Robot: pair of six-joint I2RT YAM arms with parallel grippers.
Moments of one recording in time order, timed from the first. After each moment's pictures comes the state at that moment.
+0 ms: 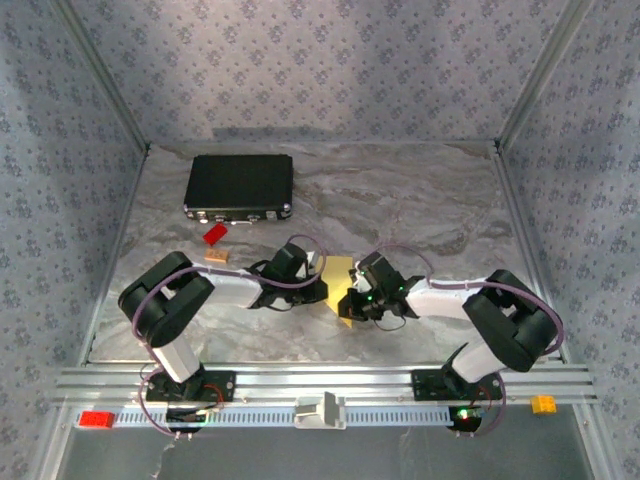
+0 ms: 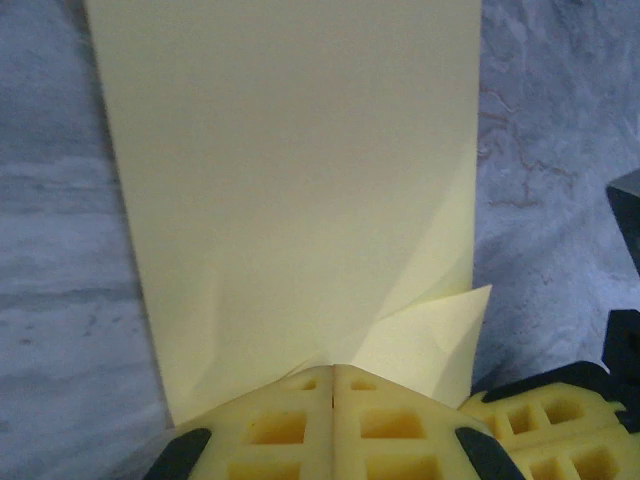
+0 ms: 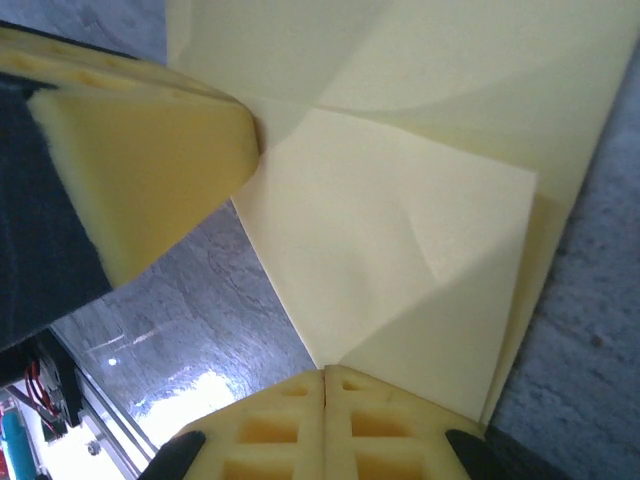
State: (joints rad) left arm -0.81 1.69 0.67 0.19 0.34 -0.88; right arm 0.74 1.49 0.51 0.00 -0.47 0.81
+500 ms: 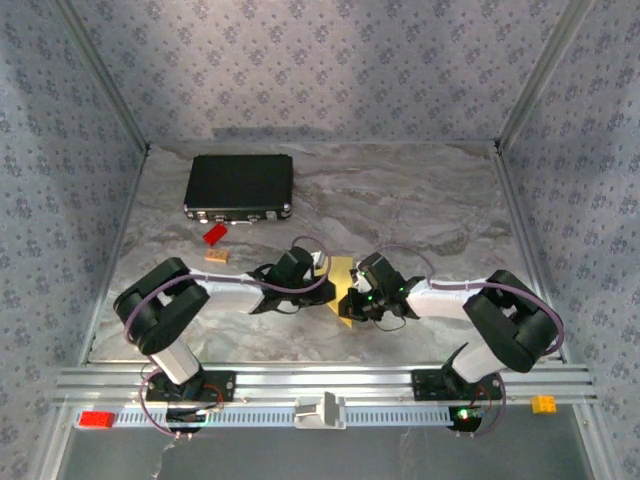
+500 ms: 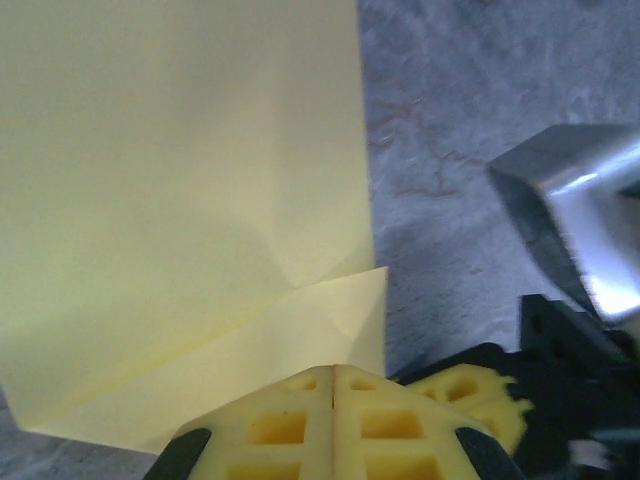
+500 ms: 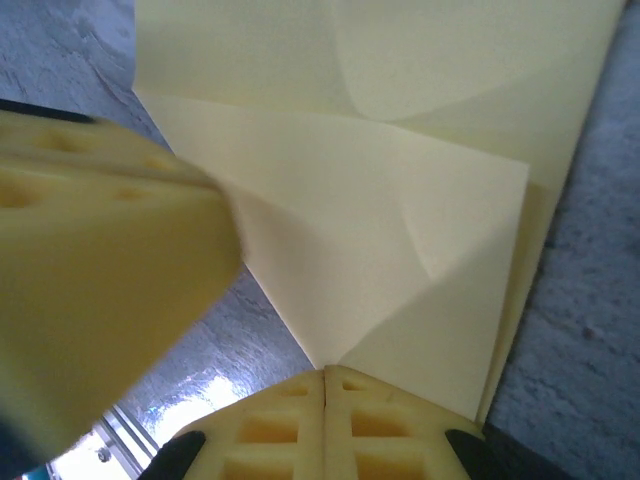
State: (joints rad) left arm -0.89 1.67 0.66 0.25 0.30 -0.95; right arm 0.74 1.49 0.50 0.01 -0.46 0.85
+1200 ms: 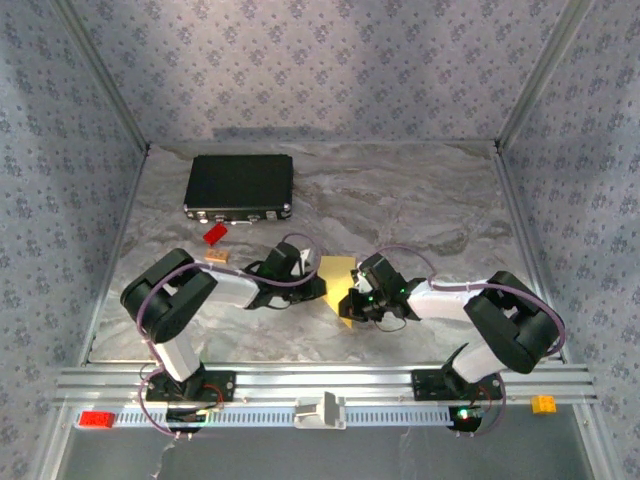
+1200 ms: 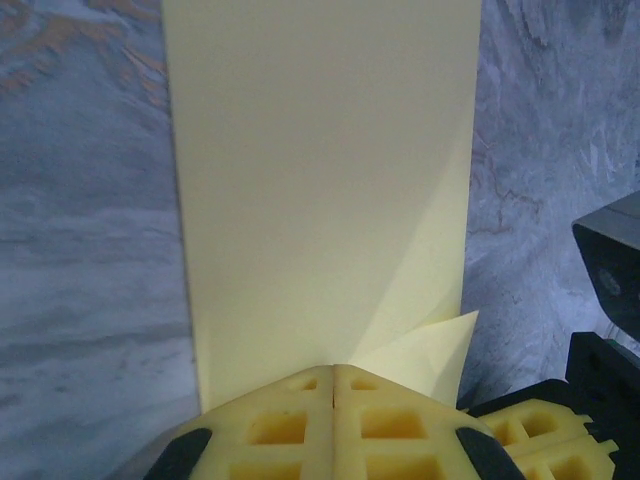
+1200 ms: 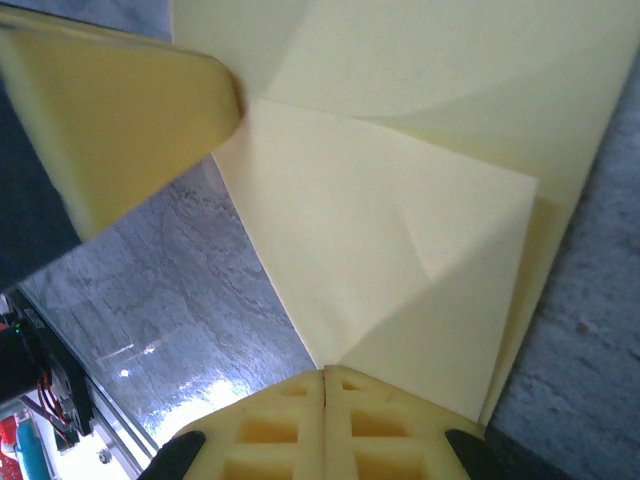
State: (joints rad) left arm -0.76 1.72 0.61 0.35 0.41 -0.91; right arm 0.74 1.48 0.49 0.03 -0.46 0.85
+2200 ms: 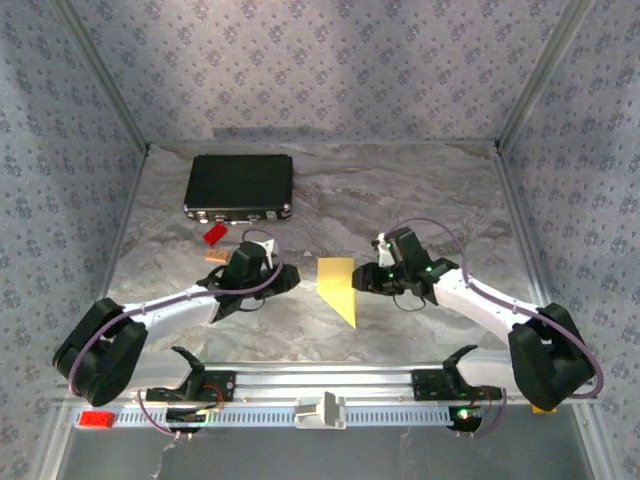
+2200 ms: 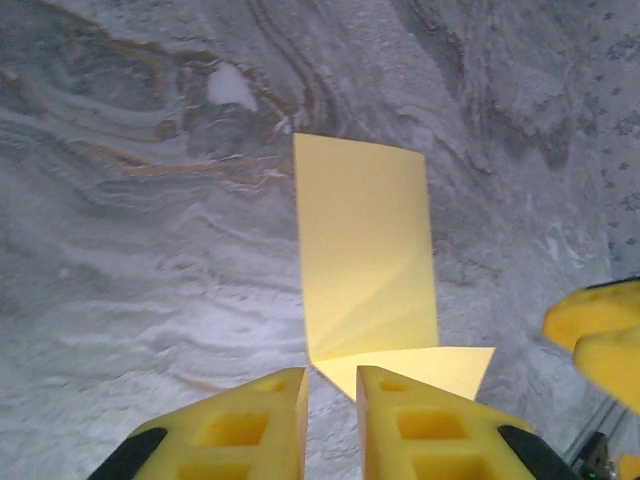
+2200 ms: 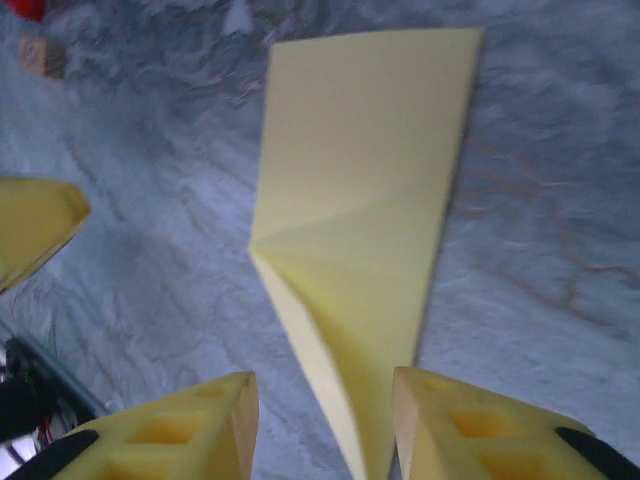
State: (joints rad) left arm -0.67 1.26 0.46 0.13 0.24 -0.88; right arm 0.54 1.25 0.63 -0.31 -0.40 0.61
